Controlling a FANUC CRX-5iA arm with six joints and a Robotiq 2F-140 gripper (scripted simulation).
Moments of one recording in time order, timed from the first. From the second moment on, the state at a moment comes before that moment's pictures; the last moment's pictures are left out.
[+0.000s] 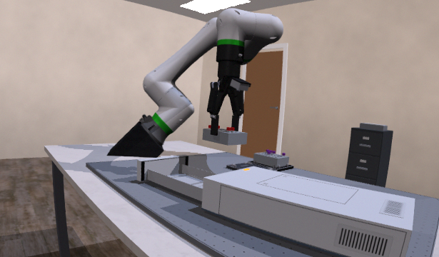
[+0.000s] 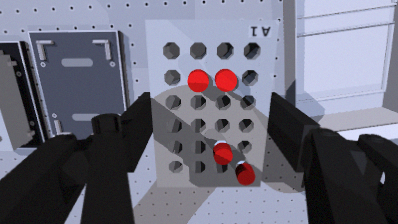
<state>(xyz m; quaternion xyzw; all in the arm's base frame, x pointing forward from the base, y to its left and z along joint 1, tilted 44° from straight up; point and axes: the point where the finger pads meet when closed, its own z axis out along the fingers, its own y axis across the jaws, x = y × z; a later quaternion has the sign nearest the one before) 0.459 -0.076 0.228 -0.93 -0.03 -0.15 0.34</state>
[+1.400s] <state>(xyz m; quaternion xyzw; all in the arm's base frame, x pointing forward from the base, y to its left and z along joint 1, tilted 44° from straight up) 0.432 0.001 0.287 -0.93 -0.03 -0.15 0.34</state>
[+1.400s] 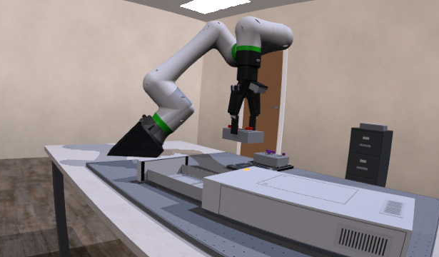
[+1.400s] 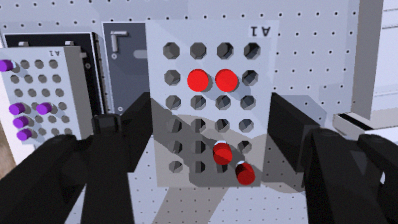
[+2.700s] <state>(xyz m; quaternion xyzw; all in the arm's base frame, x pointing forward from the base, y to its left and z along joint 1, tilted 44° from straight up) 0.413 0.059 0.331 -0.93 -0.03 -0.15 0.34</state>
